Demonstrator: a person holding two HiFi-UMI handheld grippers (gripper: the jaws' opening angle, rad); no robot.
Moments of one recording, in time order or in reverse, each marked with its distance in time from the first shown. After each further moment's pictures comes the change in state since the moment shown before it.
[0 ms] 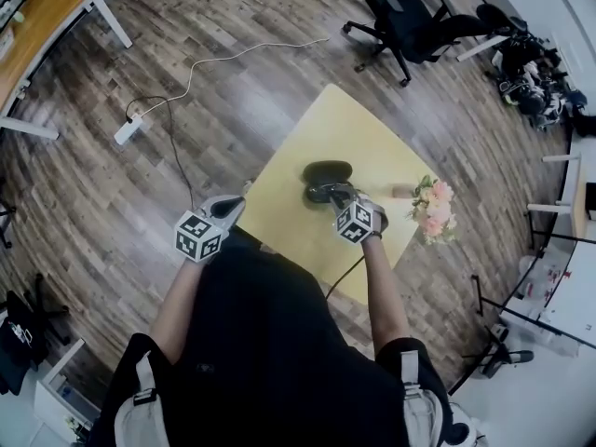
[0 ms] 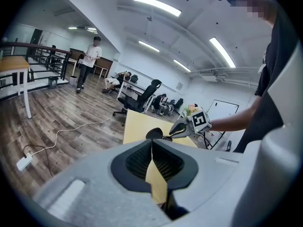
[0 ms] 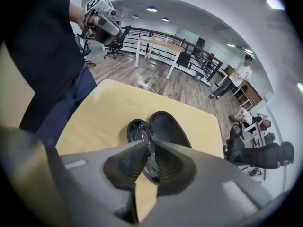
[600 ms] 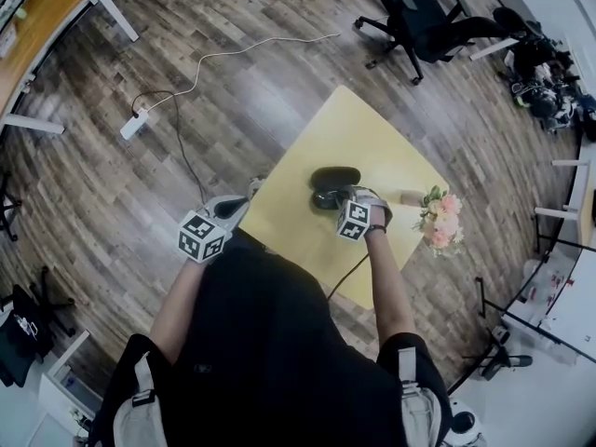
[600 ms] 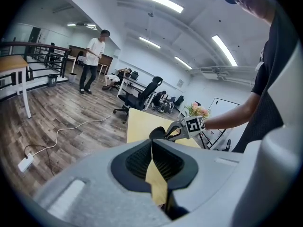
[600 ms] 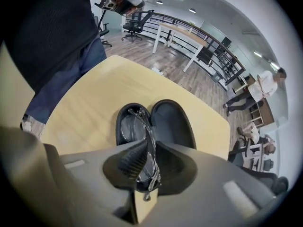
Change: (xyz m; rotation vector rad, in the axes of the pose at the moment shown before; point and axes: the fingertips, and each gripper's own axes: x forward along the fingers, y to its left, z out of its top) left arm 0.009 0.024 0.011 -0.009 0.046 -0.003; right arm 0.050 -0.007 -0.011 -0.241 0.132 0.092
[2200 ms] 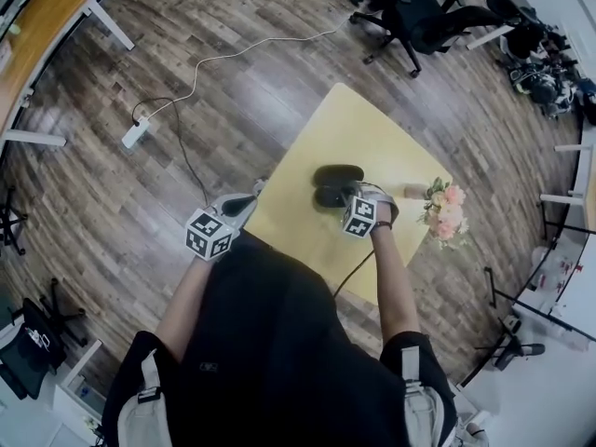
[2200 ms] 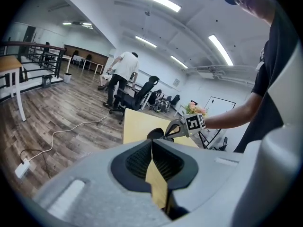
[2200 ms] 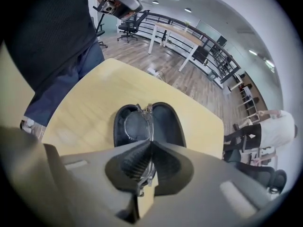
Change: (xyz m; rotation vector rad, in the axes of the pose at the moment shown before) left arm 0.013 0.001 0.006 0.027 0.007 -0.045; right arm -0.012 -0.010 0.003 0.038 0.002 -0.032
